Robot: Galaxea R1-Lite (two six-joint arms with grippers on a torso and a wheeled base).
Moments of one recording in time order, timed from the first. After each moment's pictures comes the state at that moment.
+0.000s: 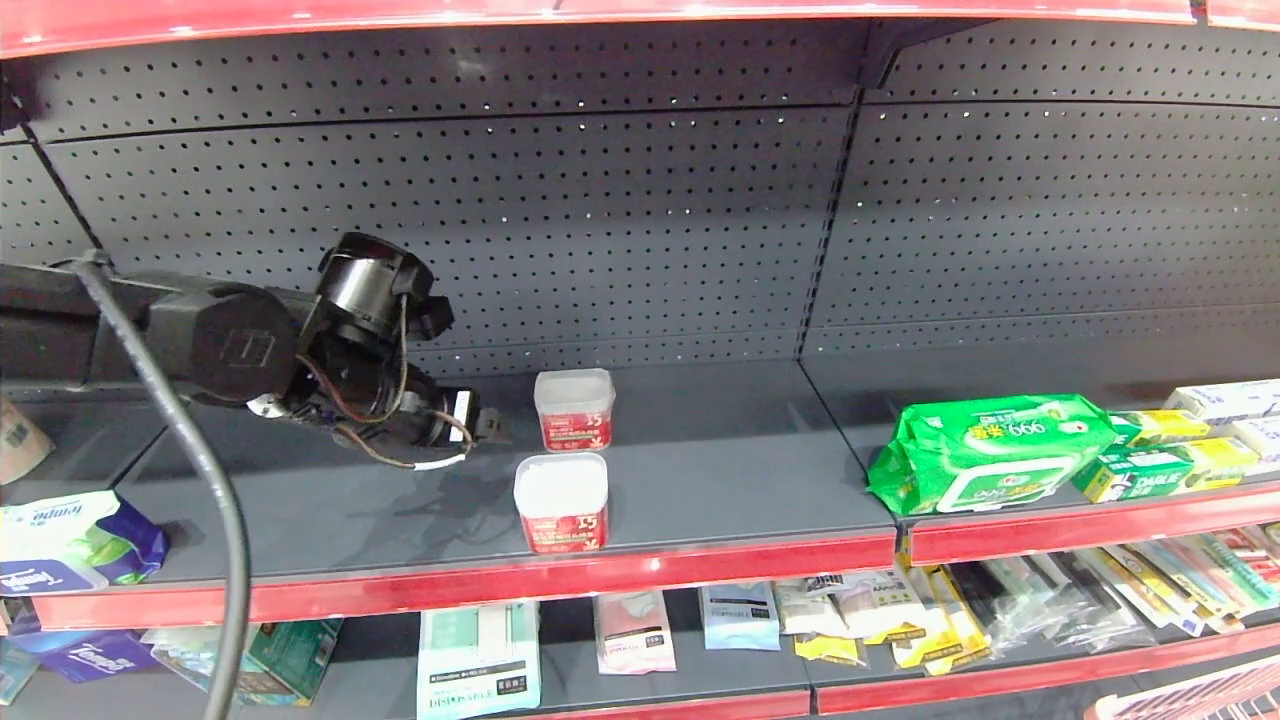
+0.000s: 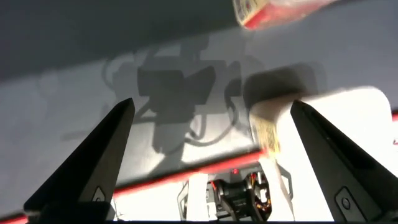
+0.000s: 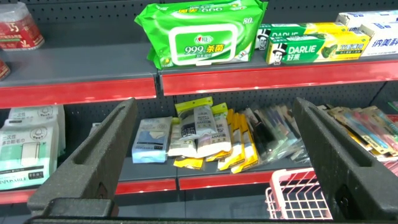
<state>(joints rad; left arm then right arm) -0.32 1.86 -1.25 0.28 0.01 -0.18 0.00 0.00 0.00 0.00 -0.02 0.00</state>
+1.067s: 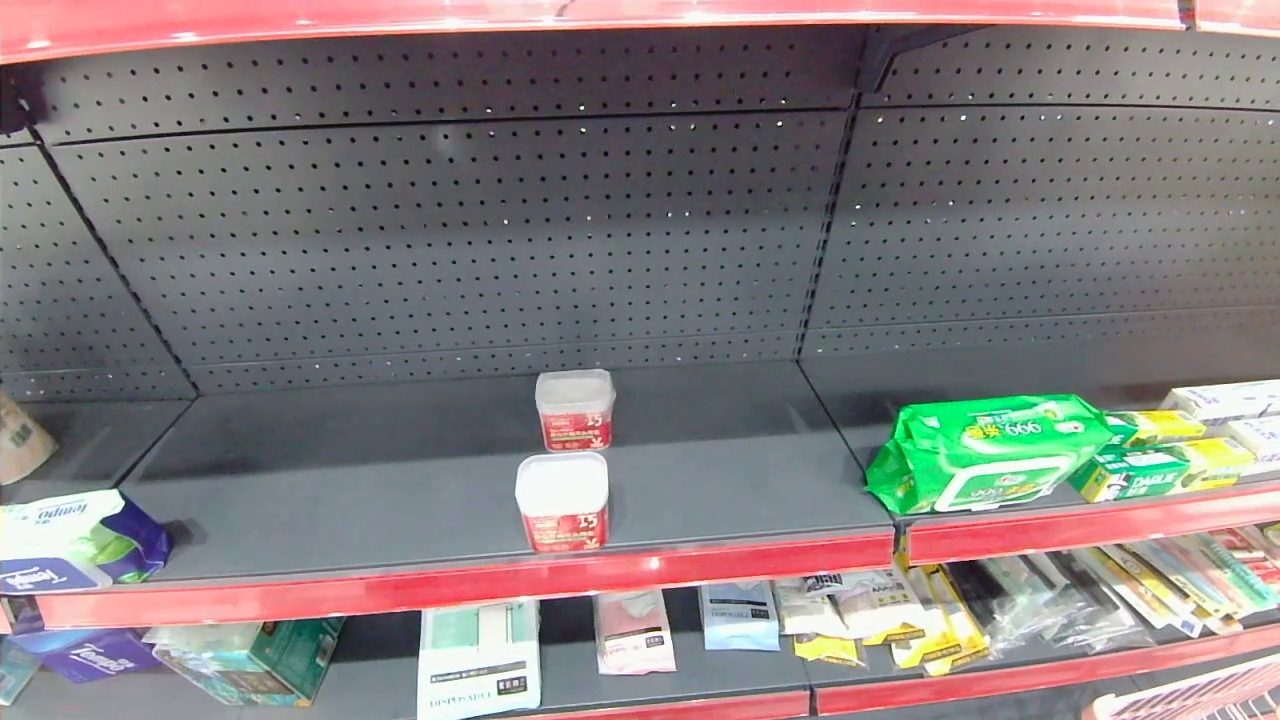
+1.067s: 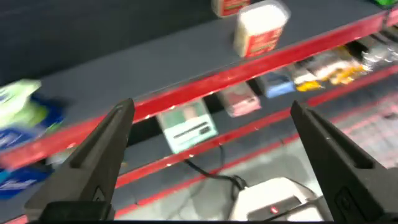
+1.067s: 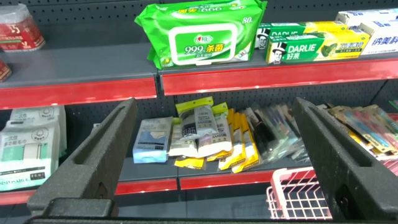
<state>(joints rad) -0.32 0.48 -0.56 0.41 0.04 0.05 0.00 0.00 0.00 0.00 -0.02 0.00</state>
